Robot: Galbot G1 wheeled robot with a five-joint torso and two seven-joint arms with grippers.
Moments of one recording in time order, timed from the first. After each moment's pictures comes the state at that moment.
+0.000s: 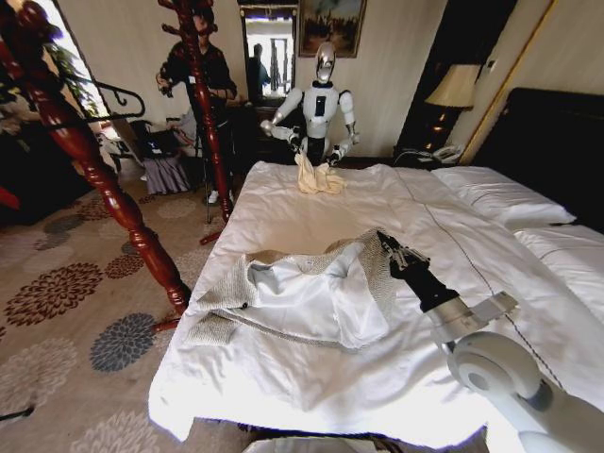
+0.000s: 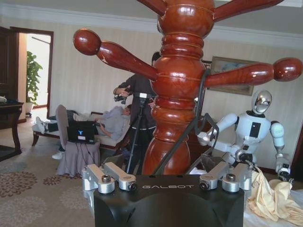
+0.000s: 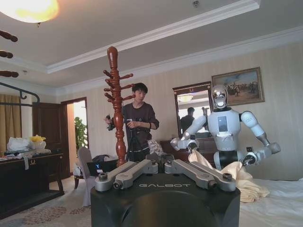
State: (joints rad) left arm 1.01 -0.11 -1.15 -1.60 -1.63 0.69 -0.11; right arm -1.54 0.67 0.69 2.37 0.93 0.08 0.15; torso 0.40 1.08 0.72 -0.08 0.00
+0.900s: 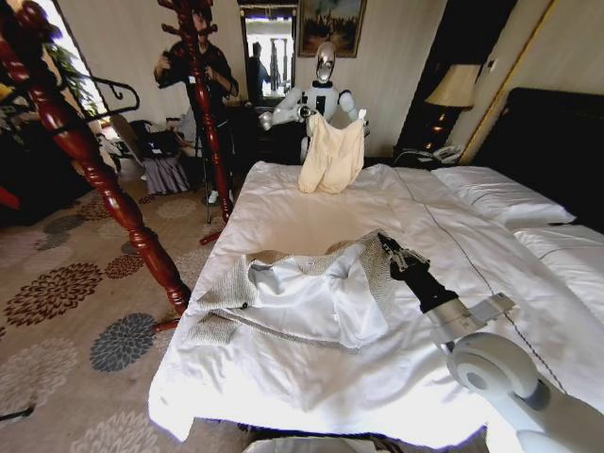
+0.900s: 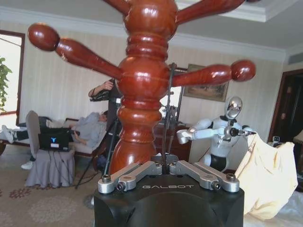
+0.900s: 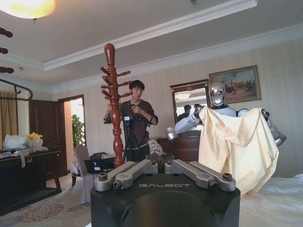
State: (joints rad) left arm 1.02 -0.13 -1.14 -1.65 -1.64 0.64 -0.04; right arm -1.54 0.68 0.68 2.36 0.92 0.08 0.15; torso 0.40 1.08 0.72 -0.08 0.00
